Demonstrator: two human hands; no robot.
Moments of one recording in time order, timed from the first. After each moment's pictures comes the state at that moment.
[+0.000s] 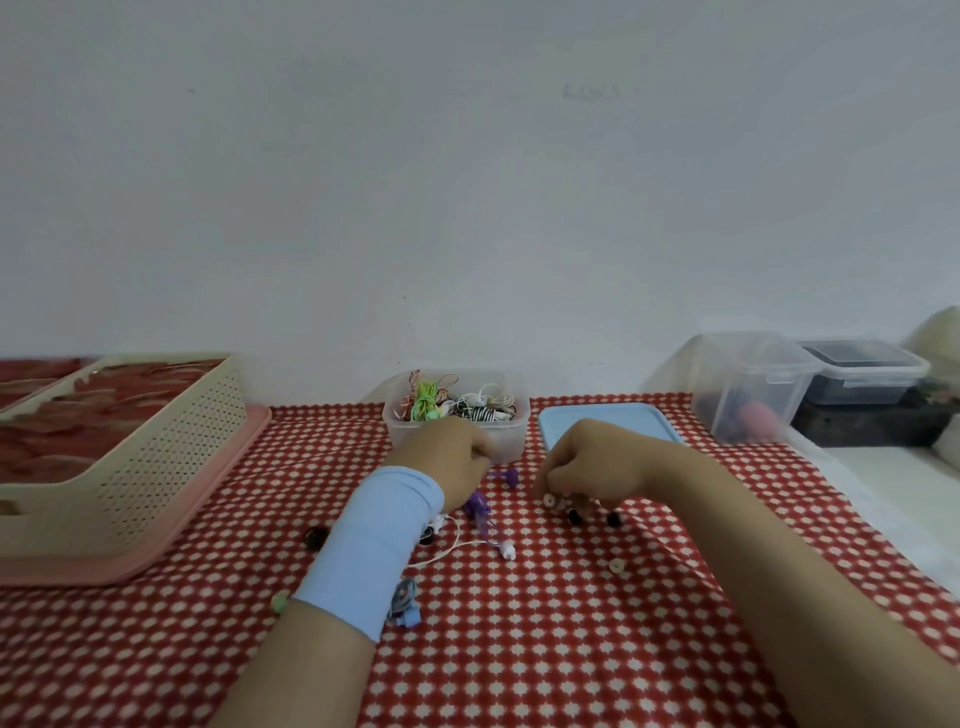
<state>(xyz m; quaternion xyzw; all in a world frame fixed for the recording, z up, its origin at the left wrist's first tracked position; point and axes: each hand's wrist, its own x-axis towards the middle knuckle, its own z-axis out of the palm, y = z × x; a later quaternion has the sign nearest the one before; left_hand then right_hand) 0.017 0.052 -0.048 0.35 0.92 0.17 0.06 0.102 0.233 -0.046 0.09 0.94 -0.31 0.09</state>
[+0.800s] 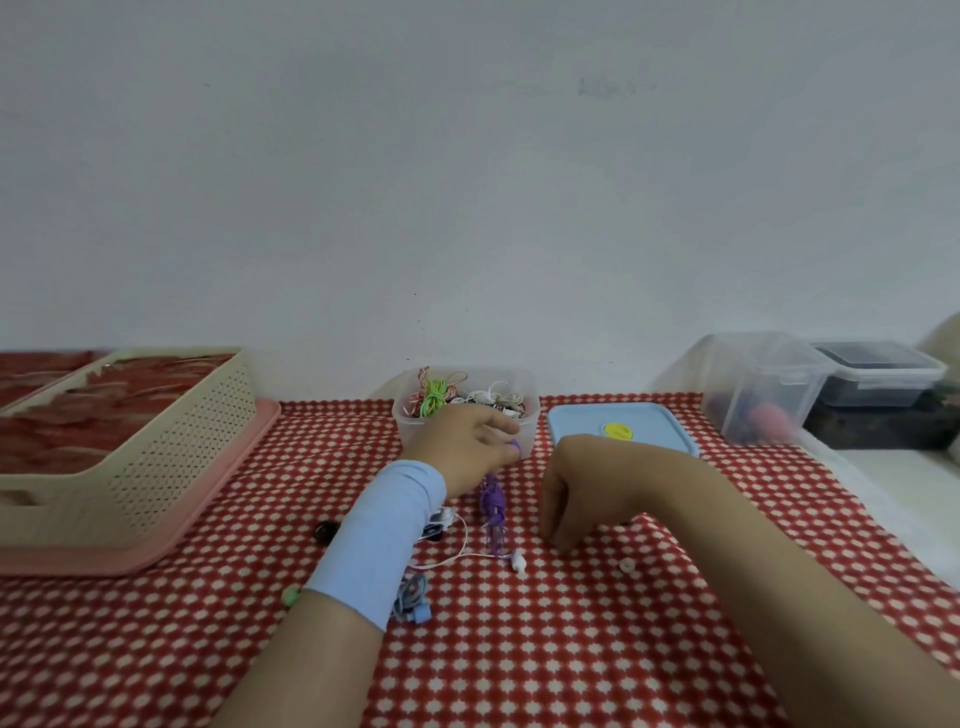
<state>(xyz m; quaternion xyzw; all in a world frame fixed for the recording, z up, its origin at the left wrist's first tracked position) 0.012 0.054 -0.055 0.31 0.85 0.41 0.13 0.100 0.216 -0.047 0.00 0.97 -0.17 0.17</state>
